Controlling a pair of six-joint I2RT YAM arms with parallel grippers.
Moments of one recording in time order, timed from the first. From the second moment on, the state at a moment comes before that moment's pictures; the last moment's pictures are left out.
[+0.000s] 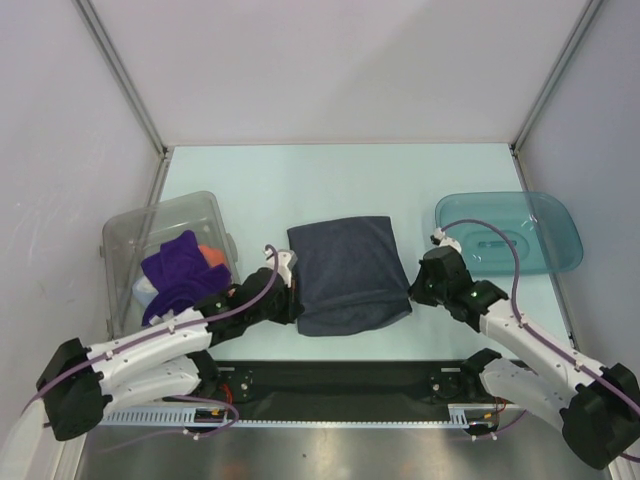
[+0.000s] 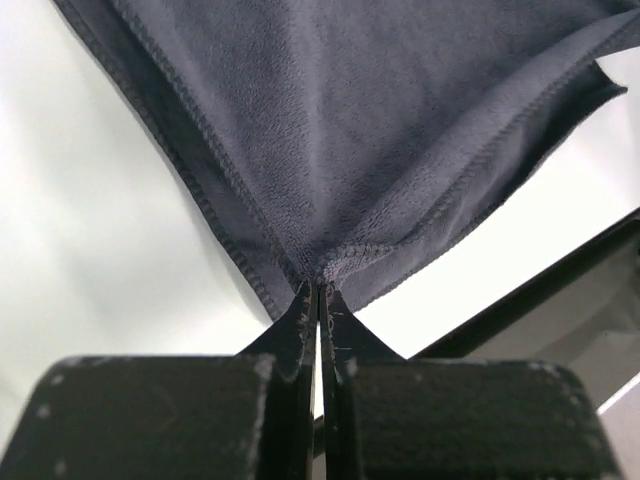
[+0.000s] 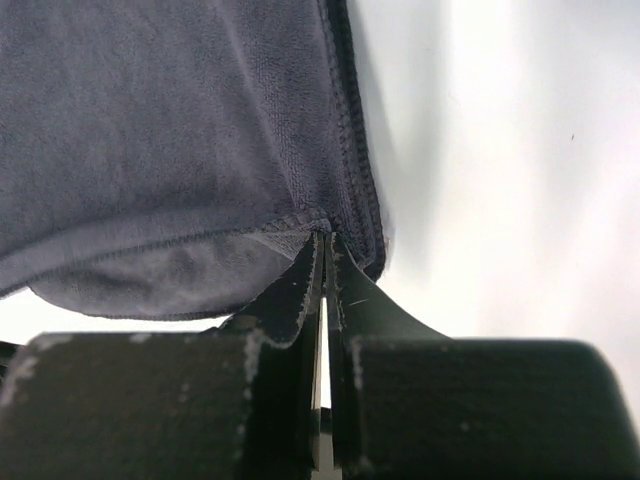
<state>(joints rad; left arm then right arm) -0.90 0.95 0.51 -0.29 -0.10 -0.61 0.55 0.94 0.56 -0.46 0.14 0.67</state>
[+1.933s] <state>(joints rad) -1.00 1.17 0.55 -0.46 -0.17 -0.76 0.68 0.88 0.43 -0.57 0.07 0.85</state>
